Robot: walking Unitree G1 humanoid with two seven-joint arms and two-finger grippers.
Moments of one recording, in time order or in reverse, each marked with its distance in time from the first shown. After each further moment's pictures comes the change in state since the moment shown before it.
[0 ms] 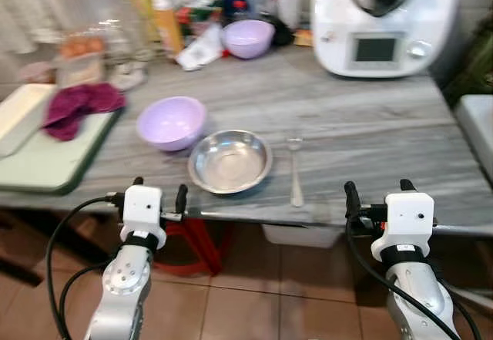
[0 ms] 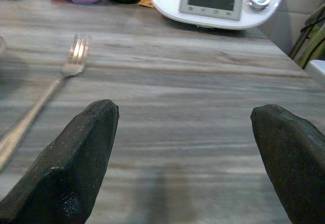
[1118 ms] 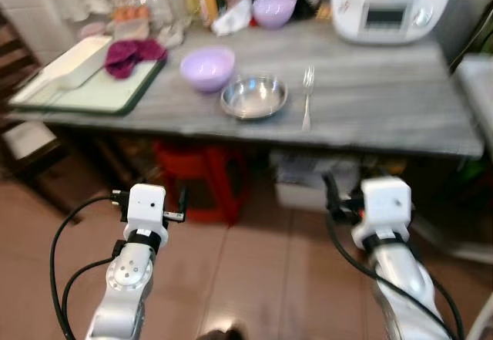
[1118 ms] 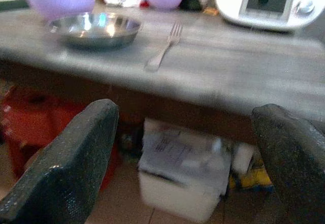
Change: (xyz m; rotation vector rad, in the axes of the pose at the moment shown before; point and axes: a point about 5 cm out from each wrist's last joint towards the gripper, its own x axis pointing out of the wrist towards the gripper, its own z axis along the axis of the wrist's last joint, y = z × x) left arm 0.003 -0.001 -0.008 0.009 0.049 -0.009; right arm 0.018 0.022 0.007 -0.021 -0.044 0.112
